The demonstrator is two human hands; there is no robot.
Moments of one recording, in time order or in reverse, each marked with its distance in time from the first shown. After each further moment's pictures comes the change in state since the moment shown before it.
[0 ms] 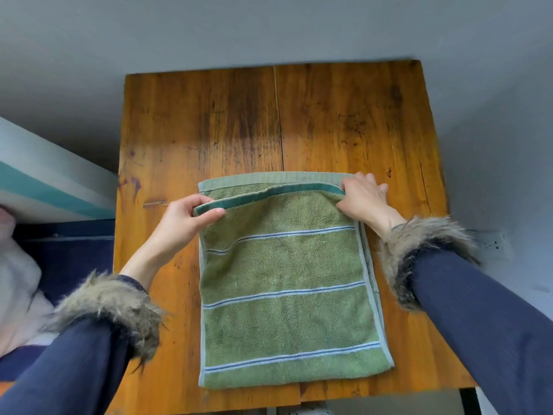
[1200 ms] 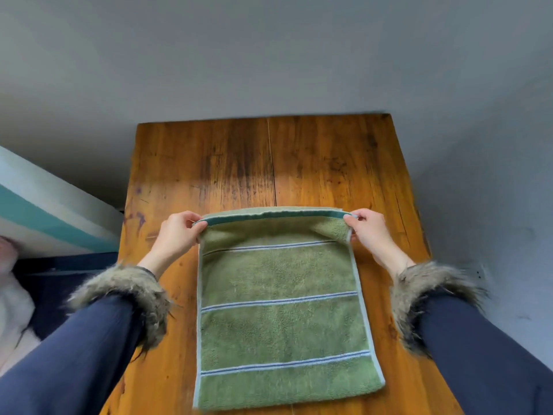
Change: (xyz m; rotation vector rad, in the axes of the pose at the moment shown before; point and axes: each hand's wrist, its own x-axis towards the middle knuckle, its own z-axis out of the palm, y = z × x) left_hand 0.037 0.001 -0.016 0.343 0.215 -0.030; right_hand -0.031 0.029 -0.018 0.987 0.151 0.166
